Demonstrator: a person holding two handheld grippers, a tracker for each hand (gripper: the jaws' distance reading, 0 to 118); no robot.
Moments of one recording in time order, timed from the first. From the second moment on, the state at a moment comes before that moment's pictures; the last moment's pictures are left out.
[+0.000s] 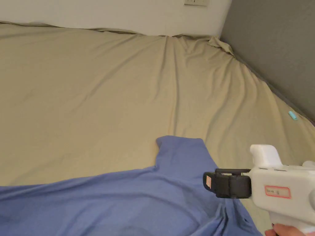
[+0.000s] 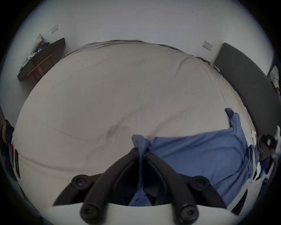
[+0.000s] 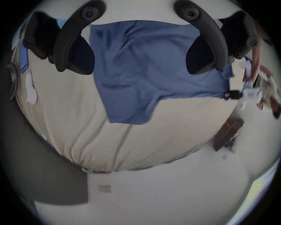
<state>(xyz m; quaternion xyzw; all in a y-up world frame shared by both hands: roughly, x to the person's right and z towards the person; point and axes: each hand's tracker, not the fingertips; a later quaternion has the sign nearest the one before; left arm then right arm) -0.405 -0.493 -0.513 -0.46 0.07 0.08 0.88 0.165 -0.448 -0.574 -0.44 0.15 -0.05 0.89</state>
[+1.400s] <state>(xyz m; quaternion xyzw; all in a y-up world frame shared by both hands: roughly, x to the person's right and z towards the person) -0.356 -0.480 -0.335 -0.50 0.10 0.02 0.86 0.216 -0.485 -0.420 -0.46 0.09 0.02 0.88</state>
